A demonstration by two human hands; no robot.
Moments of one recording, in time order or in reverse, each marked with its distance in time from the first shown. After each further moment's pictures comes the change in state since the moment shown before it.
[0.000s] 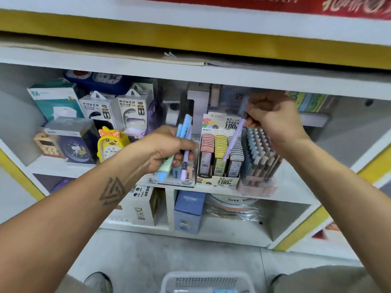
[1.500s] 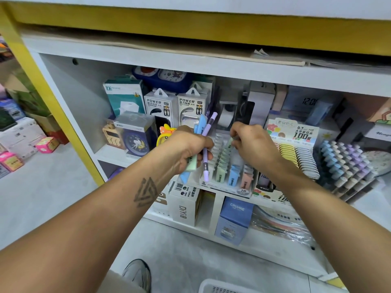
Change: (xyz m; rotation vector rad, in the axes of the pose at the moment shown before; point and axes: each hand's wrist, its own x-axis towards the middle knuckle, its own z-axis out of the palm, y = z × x) left_hand -0.007 -0.015 -0.074 -0.058 0.371 -0.084; right_hand 0.004 0.039 0.162 -0.912 -0.410 -0.335
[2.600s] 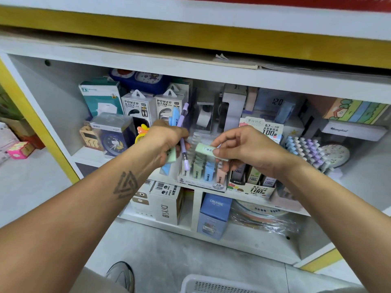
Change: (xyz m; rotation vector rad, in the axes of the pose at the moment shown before) left_hand -0.003 0.010 0.012 -0.079 0.119 0.059; right_hand -0.052 0.007 -0.061 0.930 -0.360 0.199
